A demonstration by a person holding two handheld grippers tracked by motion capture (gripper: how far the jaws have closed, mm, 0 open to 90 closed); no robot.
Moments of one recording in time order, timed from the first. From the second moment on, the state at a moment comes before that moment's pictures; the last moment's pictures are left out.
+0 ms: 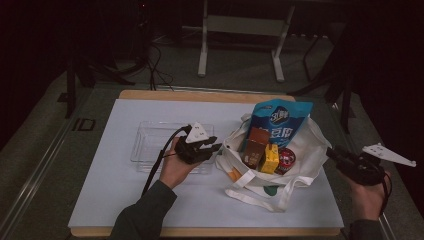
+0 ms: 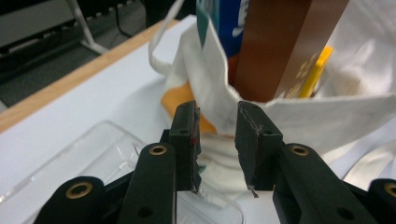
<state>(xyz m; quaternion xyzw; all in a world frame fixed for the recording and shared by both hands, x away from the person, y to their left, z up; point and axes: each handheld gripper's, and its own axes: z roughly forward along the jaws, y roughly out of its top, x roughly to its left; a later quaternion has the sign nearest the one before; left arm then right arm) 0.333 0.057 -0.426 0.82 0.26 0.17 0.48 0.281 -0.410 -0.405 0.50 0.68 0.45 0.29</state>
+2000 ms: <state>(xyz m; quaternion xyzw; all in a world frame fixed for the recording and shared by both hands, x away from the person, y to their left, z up) 0.379 -0.015 -0.463 0.89 0.26 0.17 0.34 0.337 -0.385 -0.468 0.54 0.72 0.37 0.24</state>
